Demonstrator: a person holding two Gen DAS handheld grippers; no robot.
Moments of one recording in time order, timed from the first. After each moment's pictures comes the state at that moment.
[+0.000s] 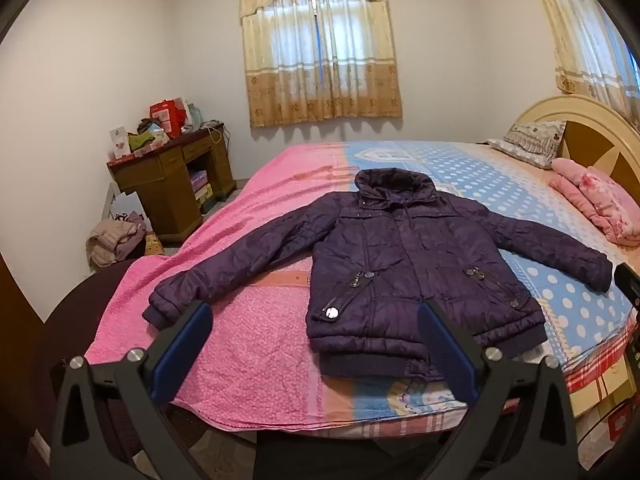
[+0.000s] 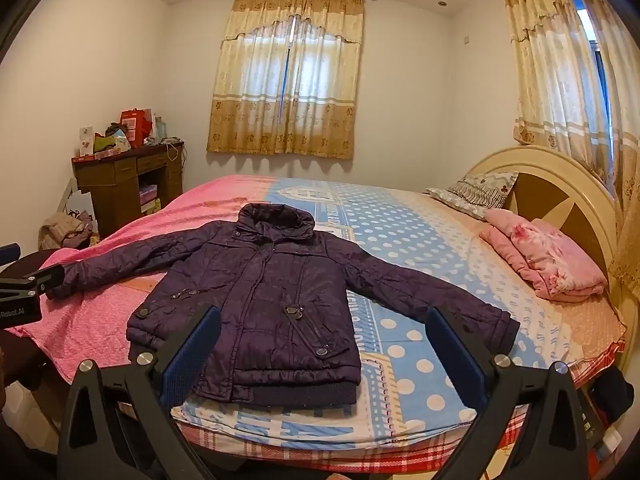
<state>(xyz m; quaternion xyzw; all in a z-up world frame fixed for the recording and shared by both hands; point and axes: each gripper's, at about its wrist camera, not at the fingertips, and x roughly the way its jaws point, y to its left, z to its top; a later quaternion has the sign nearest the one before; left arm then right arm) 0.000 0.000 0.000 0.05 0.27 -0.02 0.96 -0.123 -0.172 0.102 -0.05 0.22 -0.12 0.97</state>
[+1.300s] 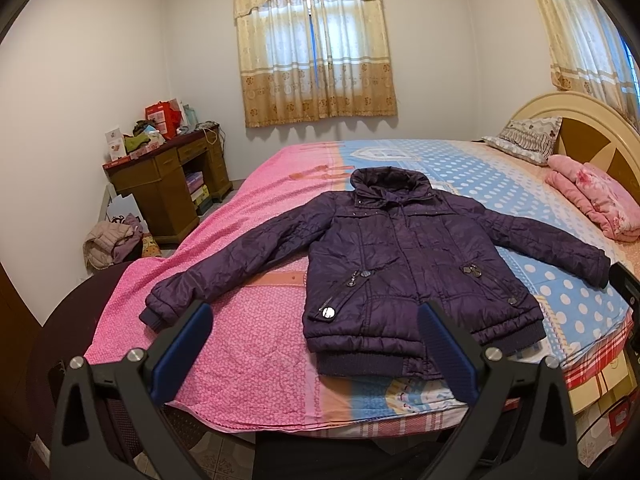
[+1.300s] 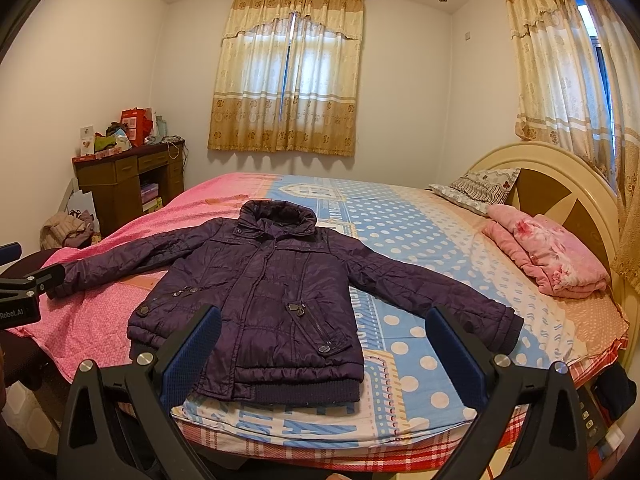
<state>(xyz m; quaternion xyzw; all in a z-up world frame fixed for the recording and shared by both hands) 0.000 -0.008 -0.003 0.05 0.27 -0.02 0.96 -0.122 -0.174 0.097 -0.04 0.22 -0.12 0.97</state>
